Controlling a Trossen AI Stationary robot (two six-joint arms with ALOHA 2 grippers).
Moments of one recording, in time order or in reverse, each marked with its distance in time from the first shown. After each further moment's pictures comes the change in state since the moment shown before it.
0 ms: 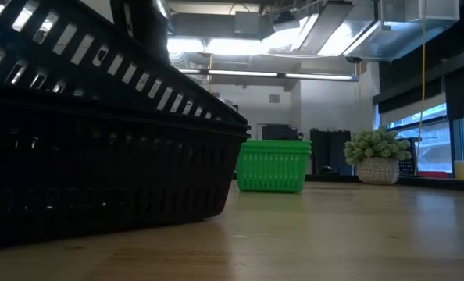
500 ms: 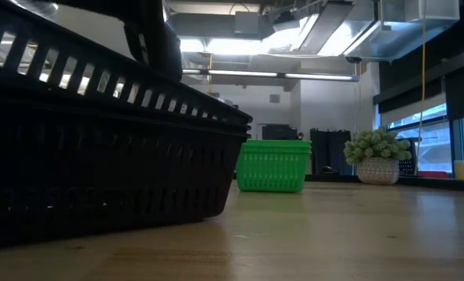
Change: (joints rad) left arm 0.000 0.000 0.000 0.000 0.000 -0.001; right arm 0.000 0.007 0.002 -0.070 0.045 0.027
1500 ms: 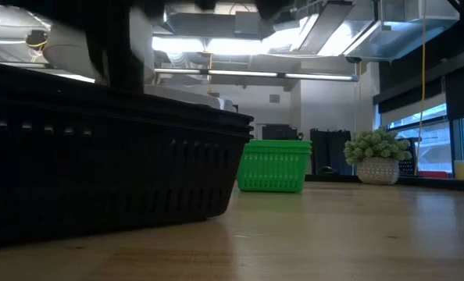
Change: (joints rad) left arm 0.000 0.000 0.000 0.000 0.000 0.000; right arm -0.039 0.066 0.008 0.137 -0.171 -0.090
